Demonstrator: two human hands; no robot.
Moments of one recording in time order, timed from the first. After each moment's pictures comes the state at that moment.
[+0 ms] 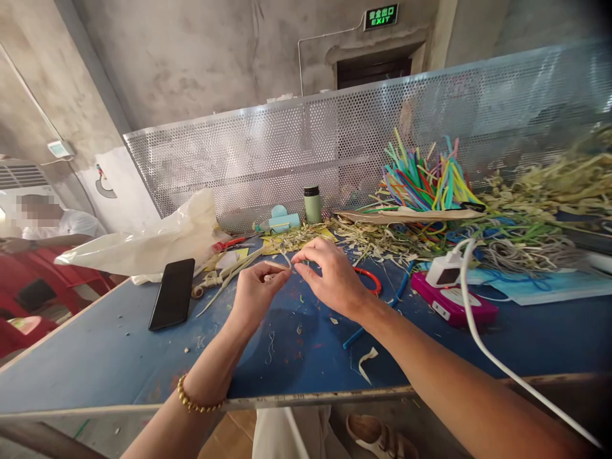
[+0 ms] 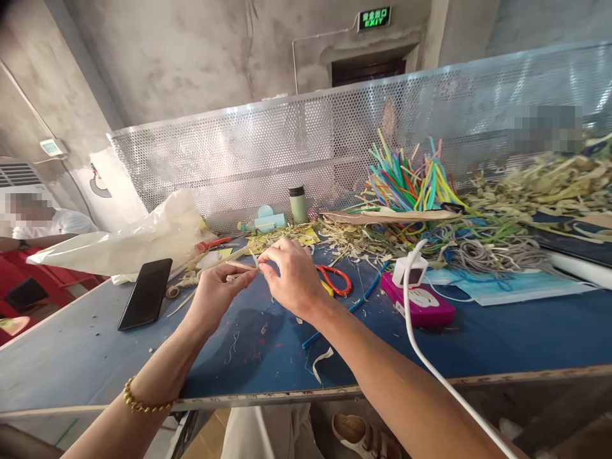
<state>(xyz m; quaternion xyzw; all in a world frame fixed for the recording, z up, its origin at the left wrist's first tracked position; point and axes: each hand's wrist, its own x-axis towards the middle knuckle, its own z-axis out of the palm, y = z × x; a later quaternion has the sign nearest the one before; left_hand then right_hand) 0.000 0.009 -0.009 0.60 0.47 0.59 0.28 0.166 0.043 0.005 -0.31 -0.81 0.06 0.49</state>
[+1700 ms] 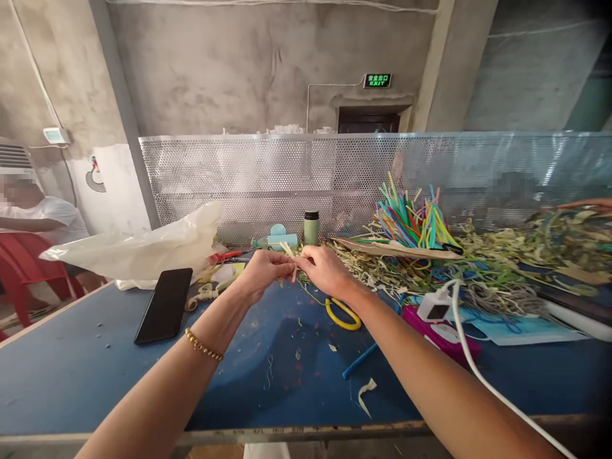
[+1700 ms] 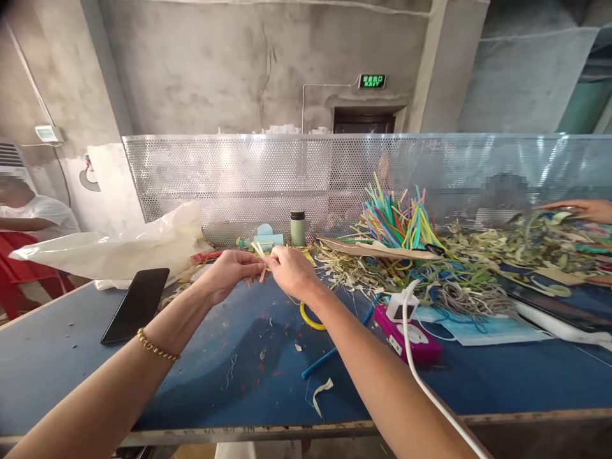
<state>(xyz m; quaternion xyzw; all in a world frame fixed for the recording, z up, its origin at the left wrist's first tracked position) -0.009 0.052 0.042 0.63 0.39 0.52 0.42 0.150 0.086 0.044 -0.42 -0.83 -0.02 0.36</state>
